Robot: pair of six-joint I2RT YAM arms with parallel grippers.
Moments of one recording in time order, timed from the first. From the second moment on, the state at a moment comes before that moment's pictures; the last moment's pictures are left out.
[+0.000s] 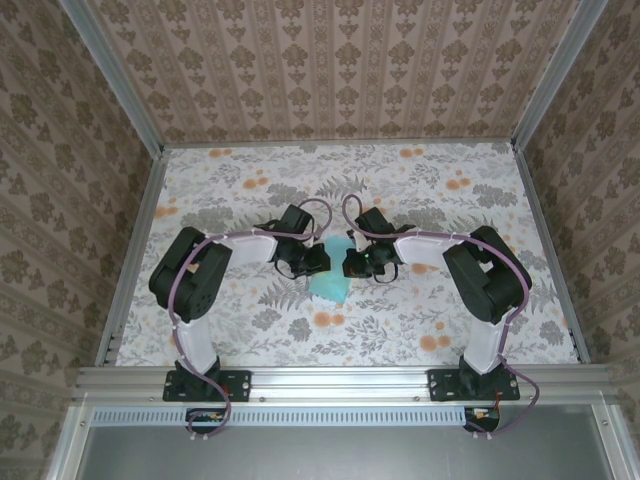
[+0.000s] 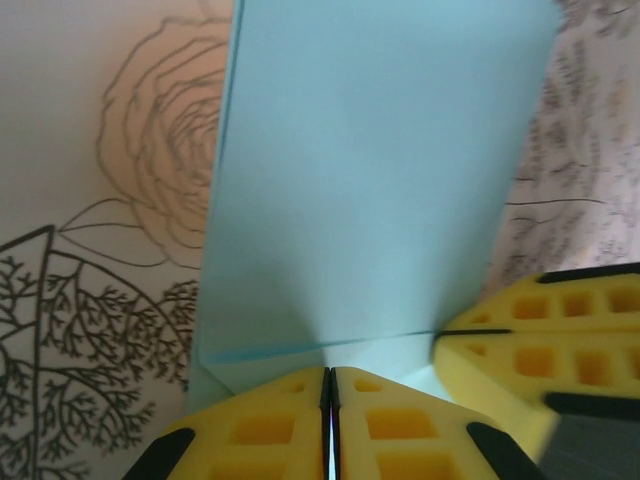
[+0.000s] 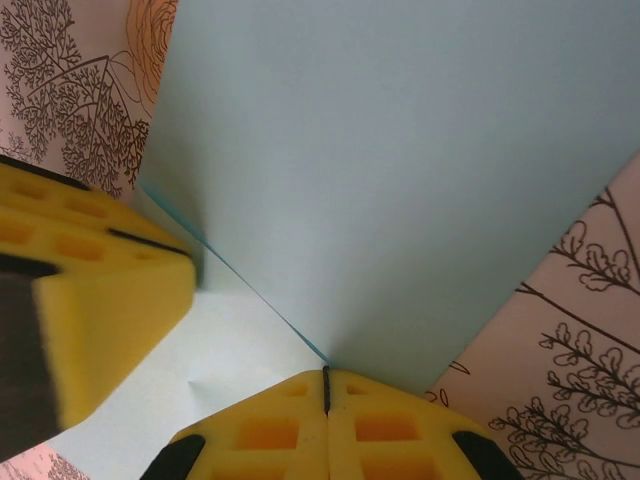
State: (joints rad) left arm -0.63 1.87 1.02 -0.27 0.50 -0.66; right arm 0.54 1.85 1.02 -0.32 -0.37 0.49
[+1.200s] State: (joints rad) left arm -0.64 1.89 1.08 -0.35 0.46 -0.66; right arm 0.75 1.79 1.02 -0.35 -0.27 0.69
